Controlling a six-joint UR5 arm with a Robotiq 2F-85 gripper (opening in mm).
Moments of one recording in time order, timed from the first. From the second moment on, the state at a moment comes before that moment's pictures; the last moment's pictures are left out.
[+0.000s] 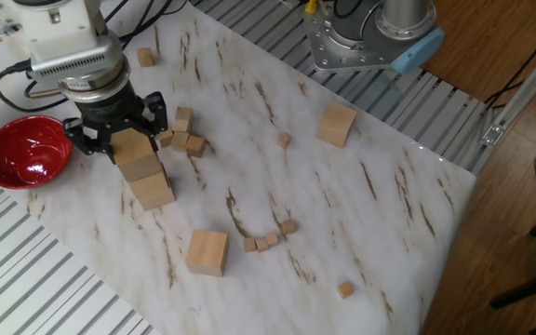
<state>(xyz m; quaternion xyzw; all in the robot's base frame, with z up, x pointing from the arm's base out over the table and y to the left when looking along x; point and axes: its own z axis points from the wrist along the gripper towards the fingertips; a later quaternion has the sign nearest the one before) 0.610 -0.054 0.151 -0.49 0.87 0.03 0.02</state>
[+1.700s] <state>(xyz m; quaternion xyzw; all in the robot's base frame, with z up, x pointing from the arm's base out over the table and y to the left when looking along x) 0.605 -0.053 0.147 -0.49 0.87 0.05 0.02</state>
